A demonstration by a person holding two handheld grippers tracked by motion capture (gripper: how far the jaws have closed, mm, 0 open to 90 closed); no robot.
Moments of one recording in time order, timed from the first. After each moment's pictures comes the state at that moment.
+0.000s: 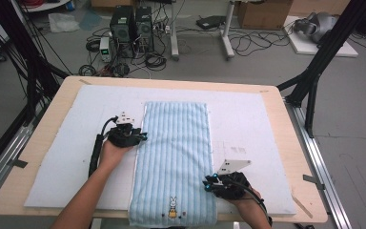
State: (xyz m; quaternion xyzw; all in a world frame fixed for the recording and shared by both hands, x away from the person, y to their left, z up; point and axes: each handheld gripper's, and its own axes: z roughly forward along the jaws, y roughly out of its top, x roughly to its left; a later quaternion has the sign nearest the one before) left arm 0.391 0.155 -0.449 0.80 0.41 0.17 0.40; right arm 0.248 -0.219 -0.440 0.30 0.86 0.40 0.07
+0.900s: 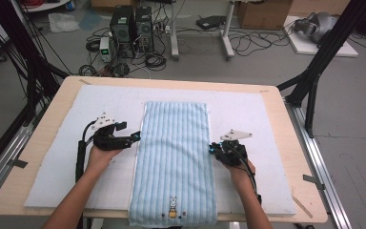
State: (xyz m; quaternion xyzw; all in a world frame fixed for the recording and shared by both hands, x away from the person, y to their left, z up) left arm 0.357 0.195 -0.431 0.73 0.40 0.17 0.53; right arm 0.337 -0.222 -0.439 0.40 0.81 0.39 0.18
